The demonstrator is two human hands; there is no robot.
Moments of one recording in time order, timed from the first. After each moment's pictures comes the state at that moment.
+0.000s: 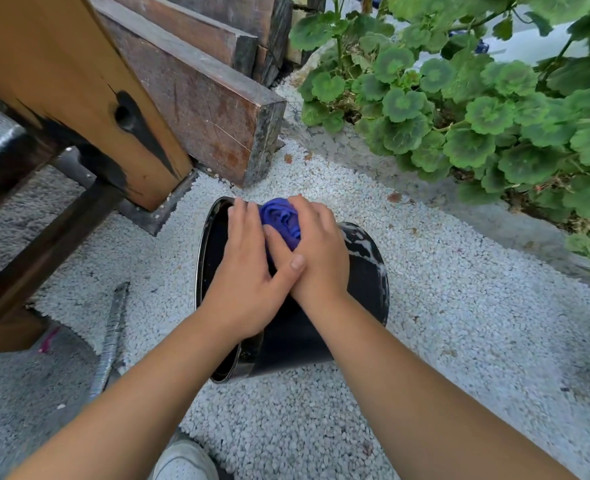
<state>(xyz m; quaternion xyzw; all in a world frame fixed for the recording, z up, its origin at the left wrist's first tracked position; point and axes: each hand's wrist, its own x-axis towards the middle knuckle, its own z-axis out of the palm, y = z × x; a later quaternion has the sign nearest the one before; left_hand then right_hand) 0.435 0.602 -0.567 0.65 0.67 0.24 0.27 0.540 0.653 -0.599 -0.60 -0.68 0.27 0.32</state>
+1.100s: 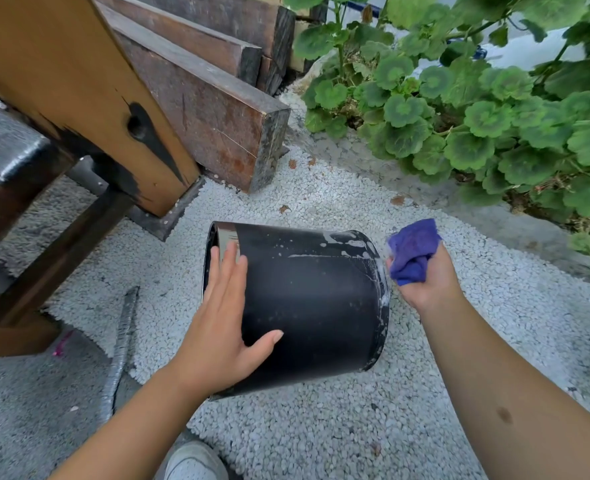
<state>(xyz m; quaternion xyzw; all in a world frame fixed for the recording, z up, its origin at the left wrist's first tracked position) 0.397 0.536 -0.593 0.74 0.62 0.19 0.18 0.691 0.691 -0.661 -0.49 -0.02 0.71 0.51</state>
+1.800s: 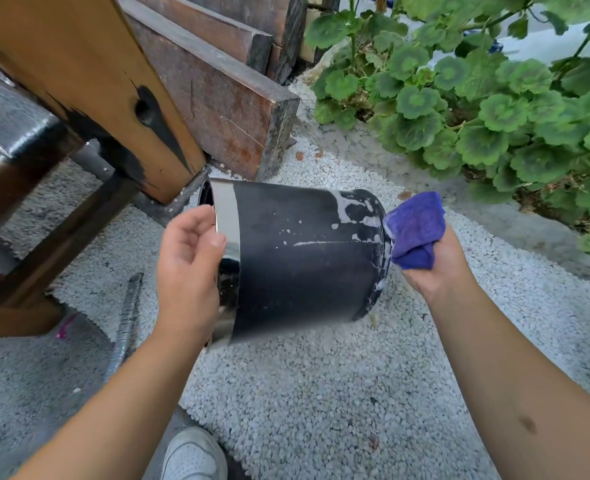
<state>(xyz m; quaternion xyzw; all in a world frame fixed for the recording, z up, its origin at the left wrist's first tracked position) 0.395 0.571 -0.562 0.36 0.58 0.63 0.36 0.679 0.696 -0.635 -0.43 -0.09 0.72 0.53</state>
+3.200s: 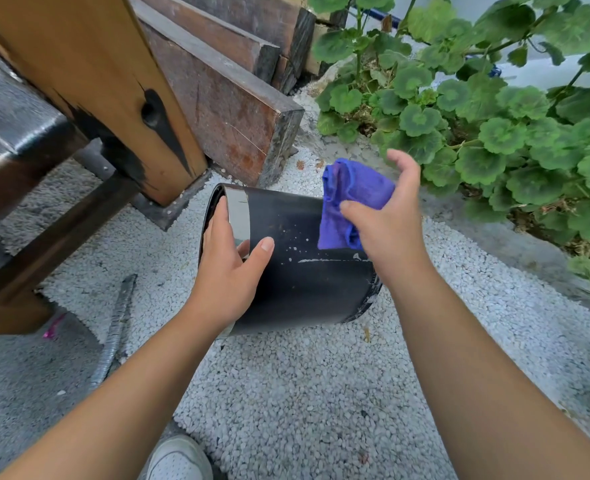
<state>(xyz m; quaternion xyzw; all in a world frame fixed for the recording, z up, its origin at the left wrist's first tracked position) 0.409 0.595 -0.570 0.49 0.67 0.44 0.35 0.596 0.688 -0.545 -0.58 -0.51 0.47 0.42</state>
